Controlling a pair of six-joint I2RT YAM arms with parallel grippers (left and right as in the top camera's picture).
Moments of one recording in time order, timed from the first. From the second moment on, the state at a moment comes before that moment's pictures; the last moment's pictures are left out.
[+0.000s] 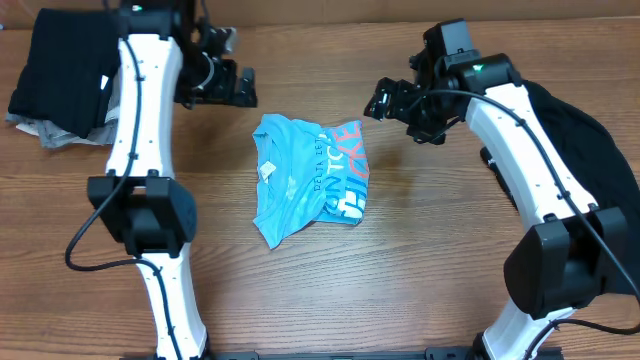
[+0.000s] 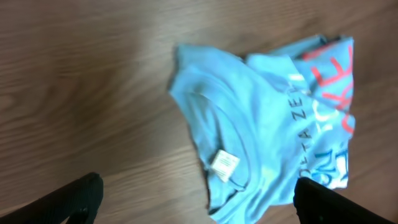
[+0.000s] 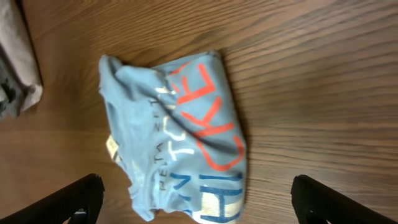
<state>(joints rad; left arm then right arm) -0.04 2.29 2.41 -1.56 0.29 0.14 0.23 1.89 1.73 -1.04 -0.37 0.50</state>
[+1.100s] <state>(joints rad) -0.29 2.28 1.82 -1.15 0.26 0.03 -0.06 1.89 1.72 -1.12 -0.29 0.40</state>
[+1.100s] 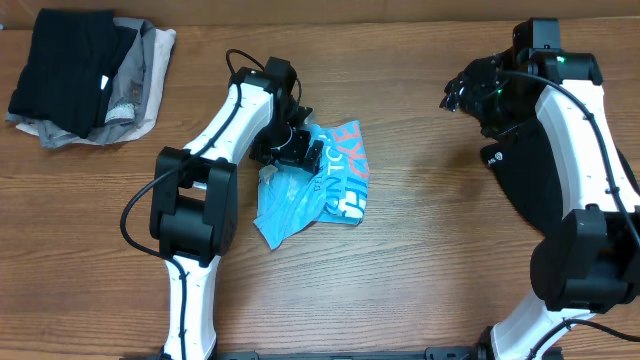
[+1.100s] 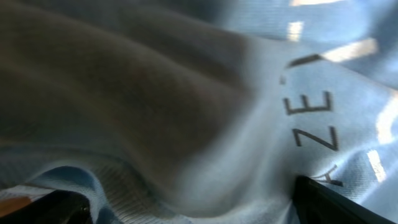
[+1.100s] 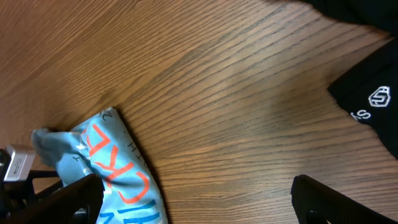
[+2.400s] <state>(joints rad) -0.13 2.21 1.87 -0.96 0.38 -0.16 -0.06 1.89 1.72 -1.13 -0.25 0.38</state>
